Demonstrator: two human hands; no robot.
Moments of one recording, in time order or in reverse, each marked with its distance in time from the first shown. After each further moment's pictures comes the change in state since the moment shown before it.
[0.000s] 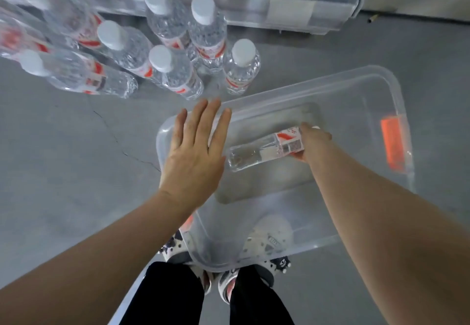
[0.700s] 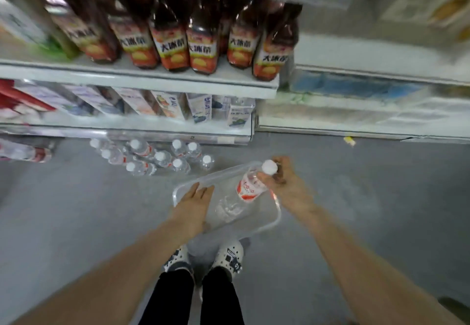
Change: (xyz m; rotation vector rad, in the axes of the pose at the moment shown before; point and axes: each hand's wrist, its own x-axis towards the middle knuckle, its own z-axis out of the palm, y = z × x) left_hand -0.026 0.056 -0.336 -0.307 -0.641 0.000; right_hand -0.494 -0.145 -0.170 -0.376 -0.150 -0.784
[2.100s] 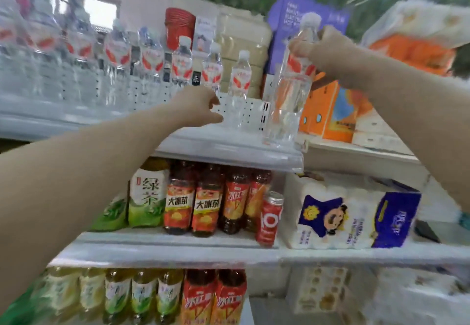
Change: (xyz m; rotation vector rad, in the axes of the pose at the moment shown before) left_hand -0.473 0.224 -0.734 0.154 1.339 0.328; right_hand -0.366 -0.777 -0.343 -0.181 0.804 -0.967
